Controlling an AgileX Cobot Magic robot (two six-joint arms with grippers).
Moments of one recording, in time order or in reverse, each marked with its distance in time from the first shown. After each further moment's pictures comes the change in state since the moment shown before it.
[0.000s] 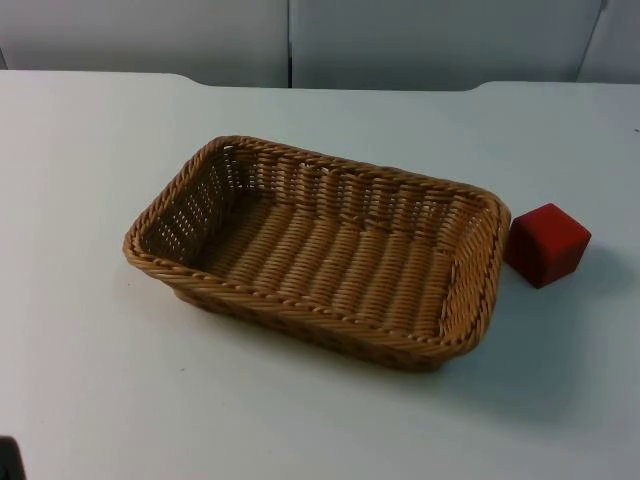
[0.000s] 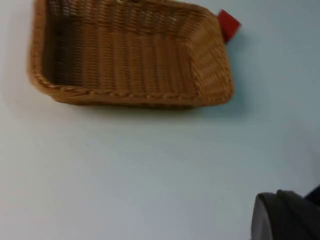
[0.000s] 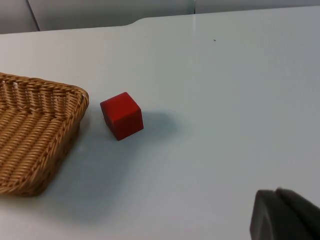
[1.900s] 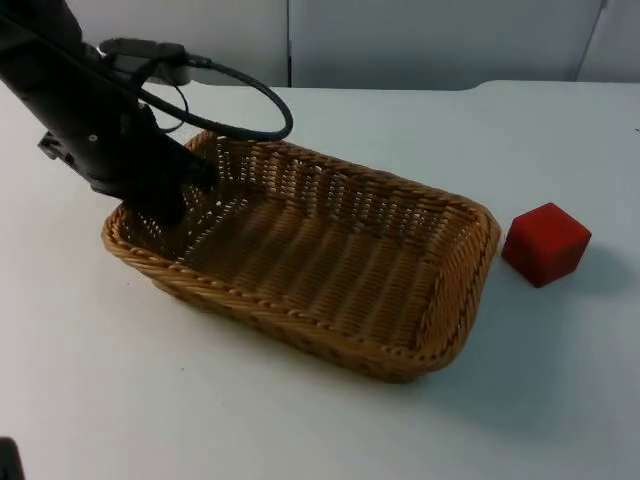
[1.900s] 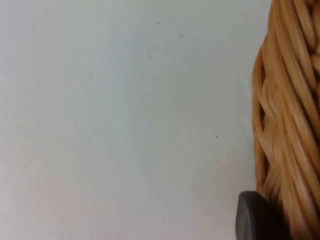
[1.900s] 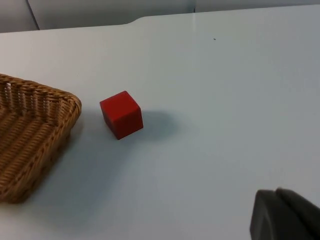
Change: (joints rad) right arm 0.000 0.000 0.000 0.000 0.002 0.000; left arm -0.160 1.483 -0.699 0.304 -0.511 0.056
